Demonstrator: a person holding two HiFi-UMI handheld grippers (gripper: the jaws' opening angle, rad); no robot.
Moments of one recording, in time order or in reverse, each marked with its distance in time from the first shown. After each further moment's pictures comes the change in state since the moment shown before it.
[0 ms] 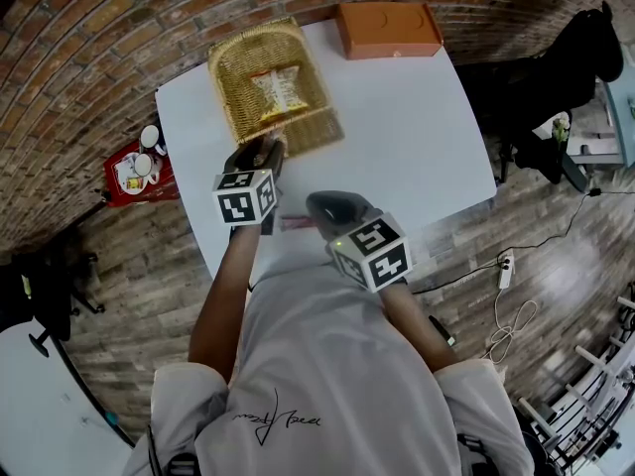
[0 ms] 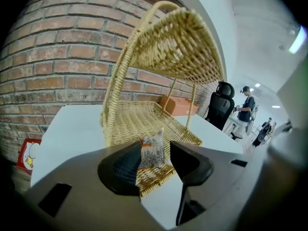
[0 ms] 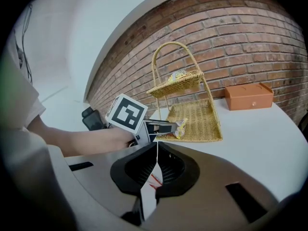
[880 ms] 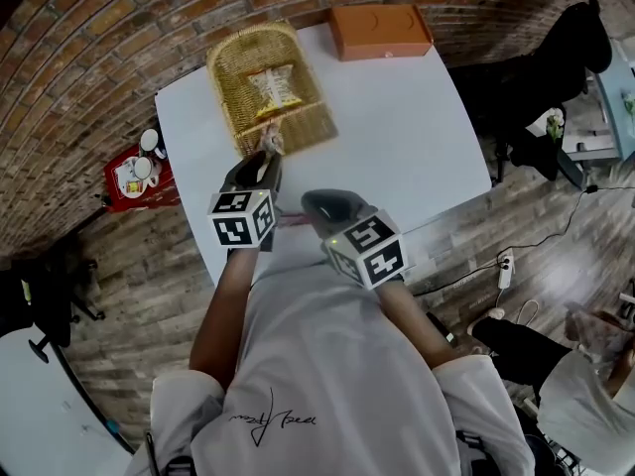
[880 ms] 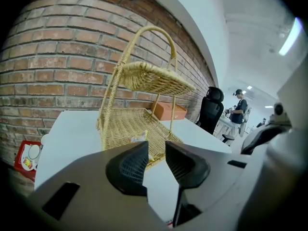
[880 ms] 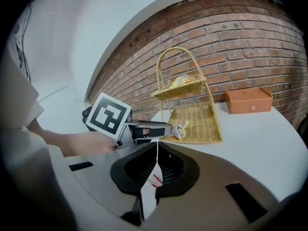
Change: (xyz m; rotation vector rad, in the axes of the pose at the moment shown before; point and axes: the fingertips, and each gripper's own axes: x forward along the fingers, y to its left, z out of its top) left arm -0.041 -0.033 0.004 0.021 -0.065 -0.063; right arm -0.007 0.008 0.003 -0.028 -0.029 -0.003
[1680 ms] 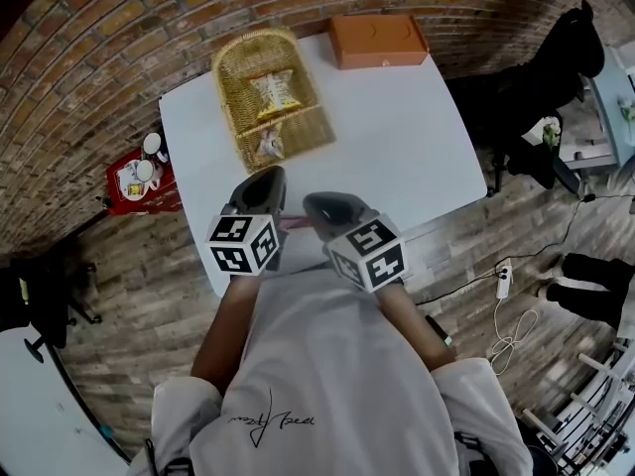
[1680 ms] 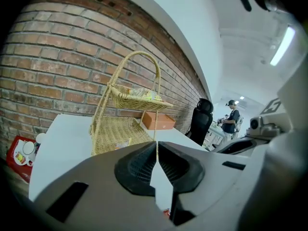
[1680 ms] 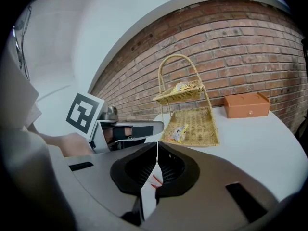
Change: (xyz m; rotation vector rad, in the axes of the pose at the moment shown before) left arm -0.040 -0.045 0.017 -0.027 -0.112 -0.084; right arm -0.013 0.000 0.004 -0.019 -0.036 -0.008
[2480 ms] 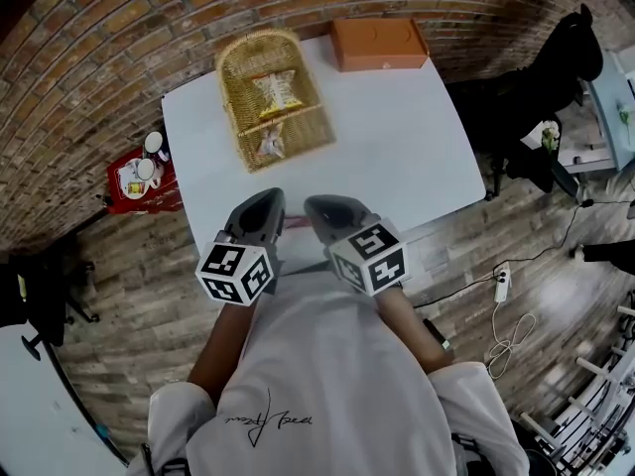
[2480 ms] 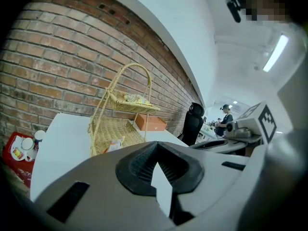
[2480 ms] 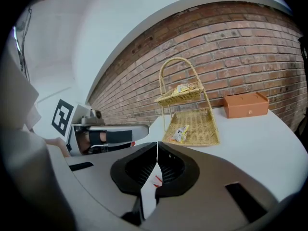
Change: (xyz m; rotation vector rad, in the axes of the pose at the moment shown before) left arm -0.043 -0.025 -0.004 -0.007 -0.040 -0.070; right arm -0.006 0.005 0.000 0.010 -0.028 0.004
